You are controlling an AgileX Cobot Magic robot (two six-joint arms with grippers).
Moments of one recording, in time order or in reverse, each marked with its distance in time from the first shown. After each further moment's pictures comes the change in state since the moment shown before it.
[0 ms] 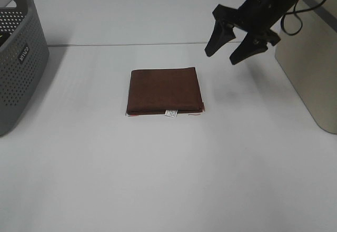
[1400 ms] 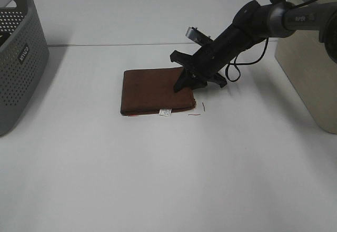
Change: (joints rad) left arm 0.000 0.000 0.000 0.000 0.000 0.000; right arm 0.109 0.356 -0.185 0.176 -0.175 0.005
